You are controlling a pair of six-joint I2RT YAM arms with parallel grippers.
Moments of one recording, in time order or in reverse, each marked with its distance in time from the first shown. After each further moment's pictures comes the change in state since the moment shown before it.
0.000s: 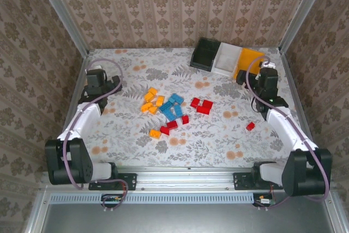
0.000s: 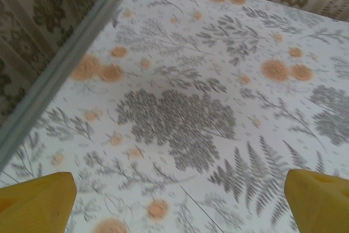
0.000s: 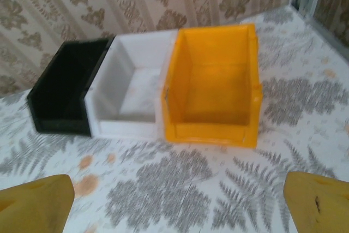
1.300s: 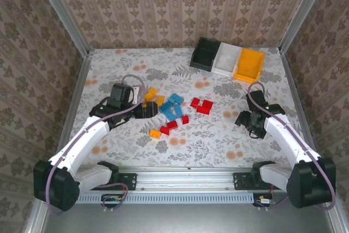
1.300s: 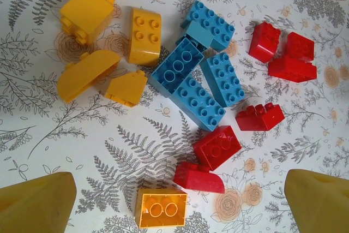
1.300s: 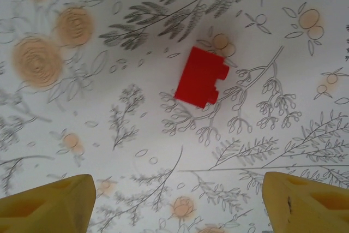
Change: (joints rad) left arm -0.407 -0.207 -0.043 -0.402 0.399 -0.131; right arm 0.100 -0.060 -0.076 -0.837 -0.002 0.385
